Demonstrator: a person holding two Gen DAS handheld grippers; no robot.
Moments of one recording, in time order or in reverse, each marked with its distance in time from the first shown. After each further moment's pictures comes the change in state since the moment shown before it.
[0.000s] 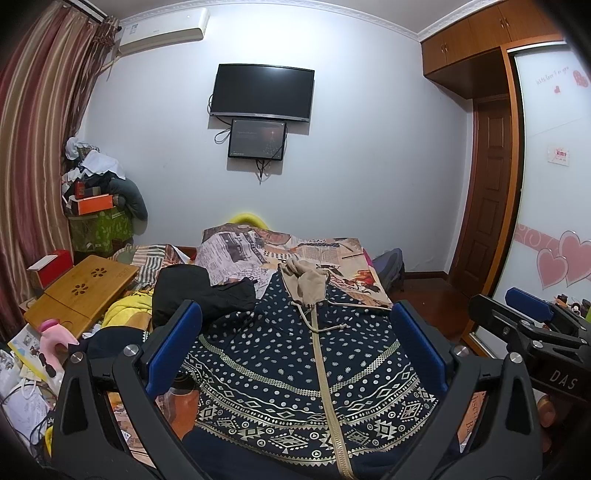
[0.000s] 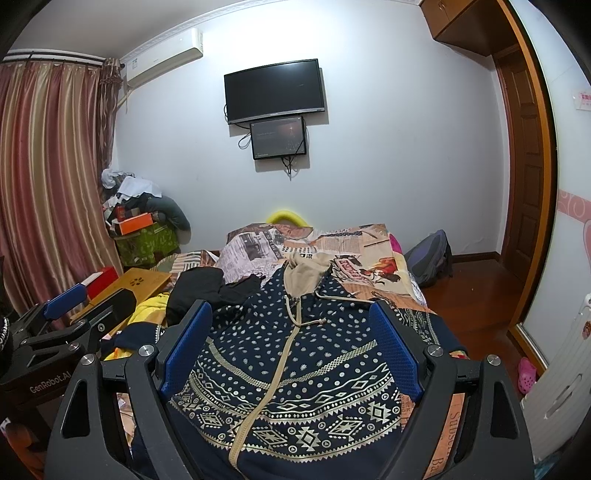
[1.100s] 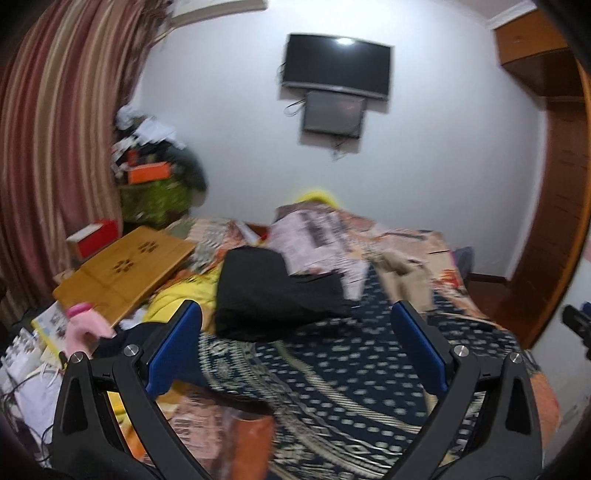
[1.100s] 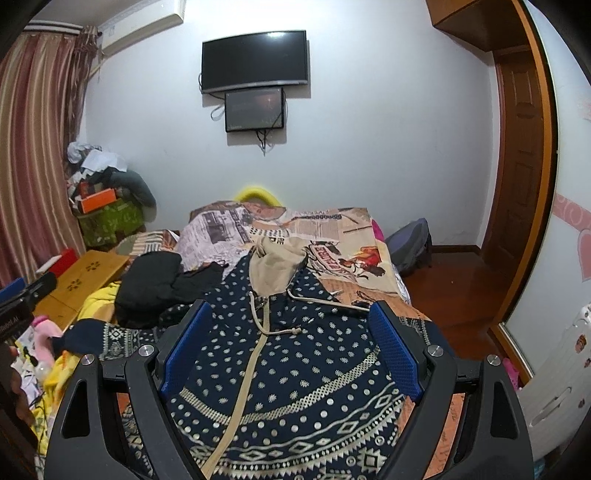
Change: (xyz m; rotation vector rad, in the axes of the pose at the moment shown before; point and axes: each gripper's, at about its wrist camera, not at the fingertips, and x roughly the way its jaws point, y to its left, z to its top) left arm 0.124 0.134 0.003 -0.106 0.100 0.264; right arm 0.109 -0.005 0.011 -0.043 0.115 -0.130
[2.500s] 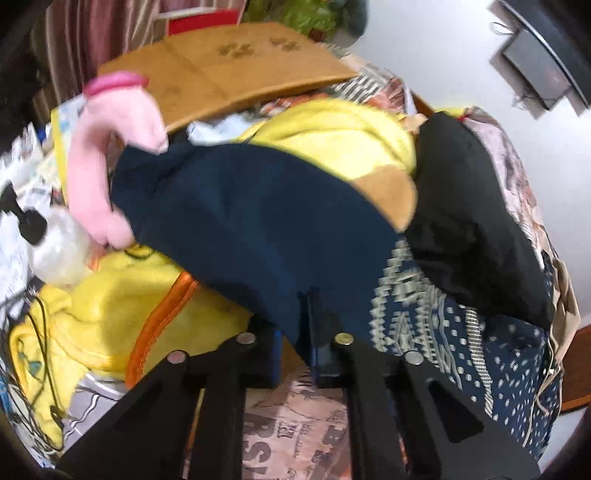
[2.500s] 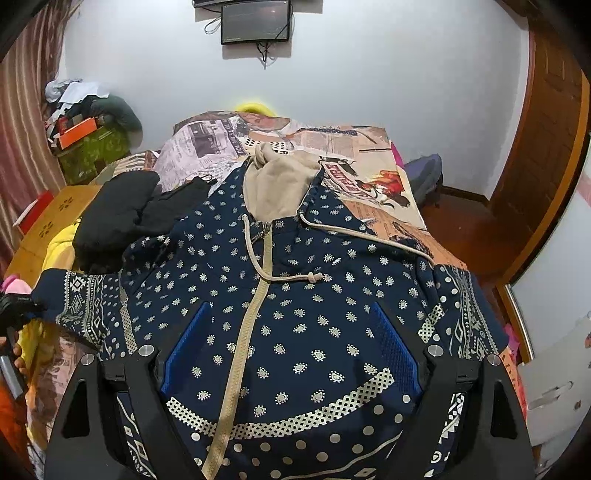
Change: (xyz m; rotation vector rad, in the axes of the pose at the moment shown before) left arm 0.200 0.218 -0.106 -0.519 0.544 0.253; right arm 0.107 0.021 -0.024 -0.040 0.293 -0.011
